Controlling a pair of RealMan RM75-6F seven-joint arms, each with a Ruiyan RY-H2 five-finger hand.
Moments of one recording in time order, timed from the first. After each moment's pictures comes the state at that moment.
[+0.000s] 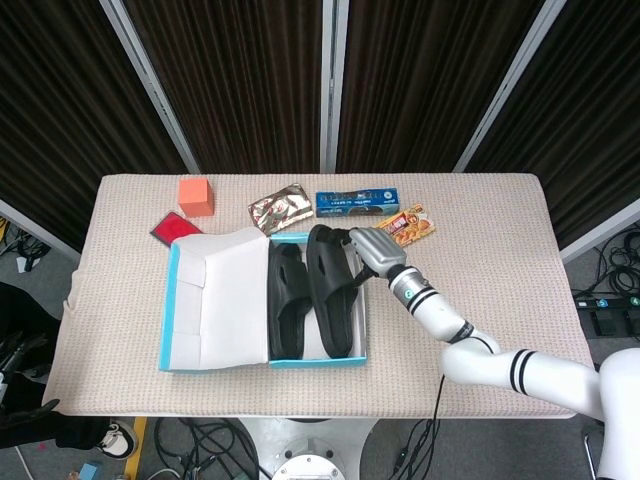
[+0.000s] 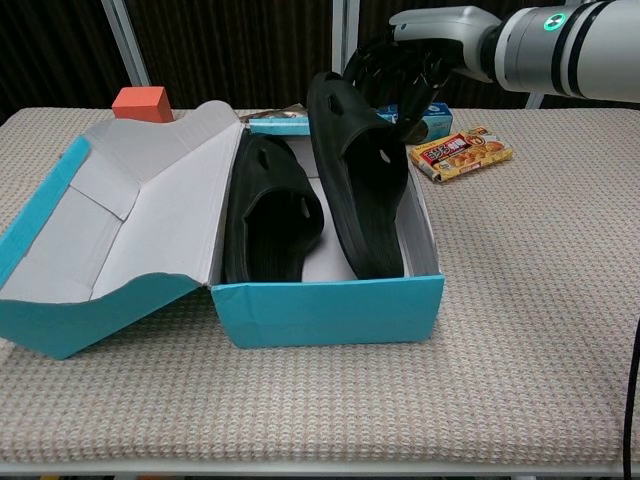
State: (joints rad) left arm 0.04 -1.21 0.10 -1.12 1.63 1.60 -0.62; right arm 1.03 -1.43 0.25 -1.45 -0.90 0.68 0.05
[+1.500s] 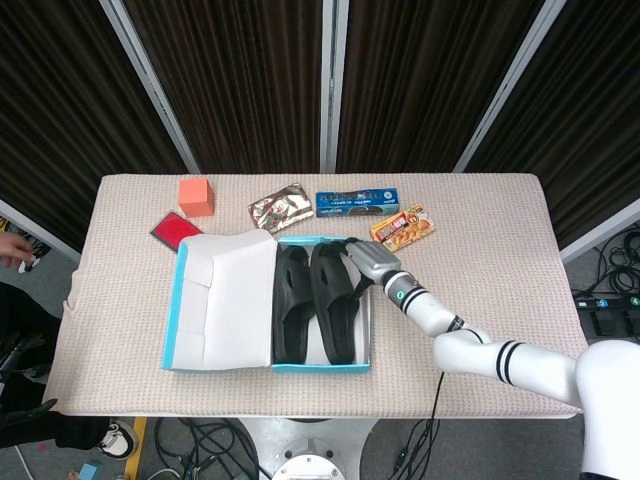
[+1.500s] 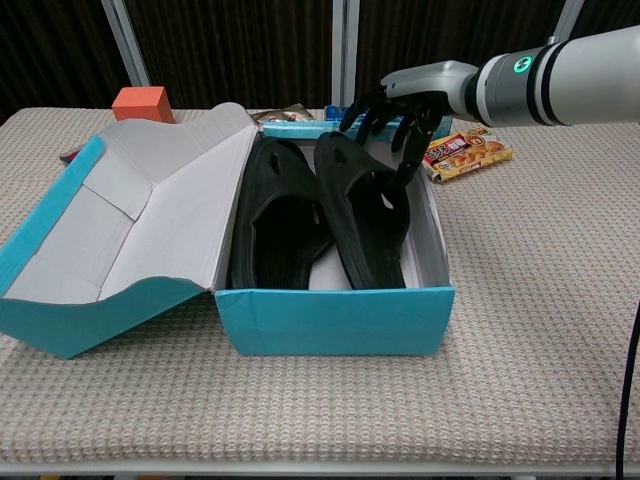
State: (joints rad) left arm 0.04 -1.22 0.09 -1.09 1.62 1.58 -0.66; right arm 1.10 -1.46 0.20 -1.36 -0.77 0.52 -0.03
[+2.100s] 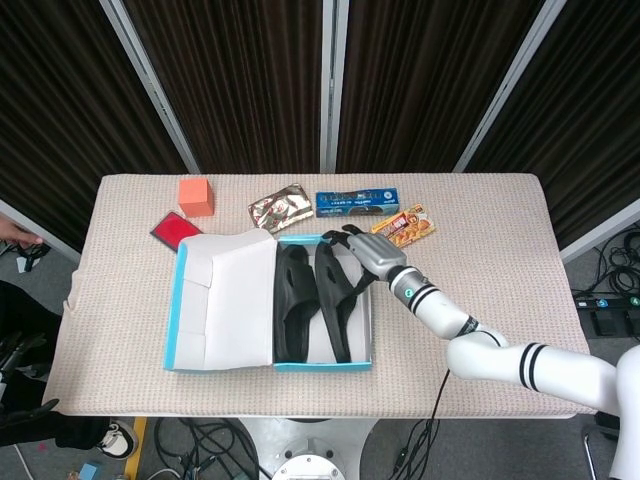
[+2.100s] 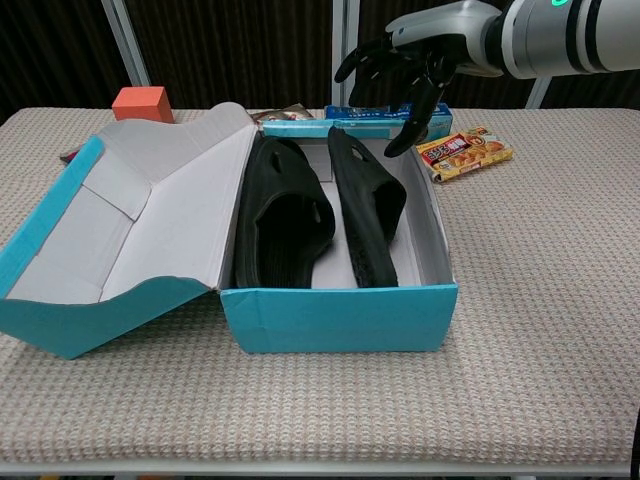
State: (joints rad) left arm 0.04 -1.22 0.09 -1.10 1.63 1.59 -0.65; right arm 1.09 -1.31 0.23 -1.57 -0.77 0.56 -0.01
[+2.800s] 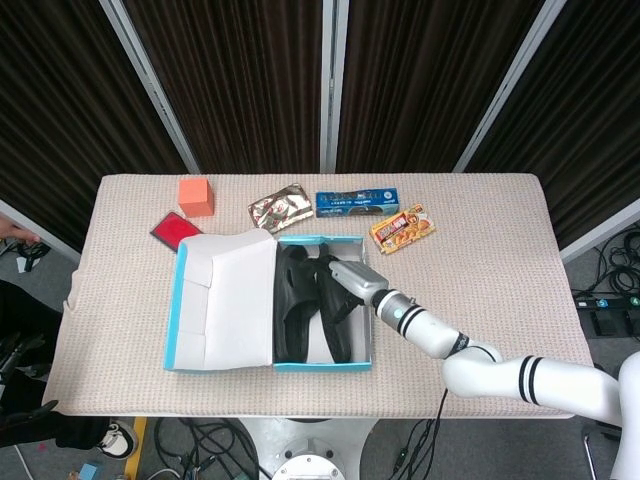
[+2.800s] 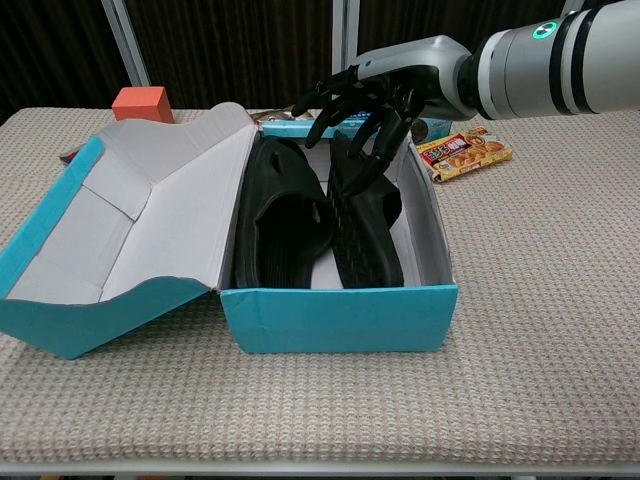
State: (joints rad) left arm 0.05 -1.21 0.09 -1.12 1.63 1.59 -0.64; right arm 1.04 -1.36 0.27 -1.63 -0.87 0.51 0.16
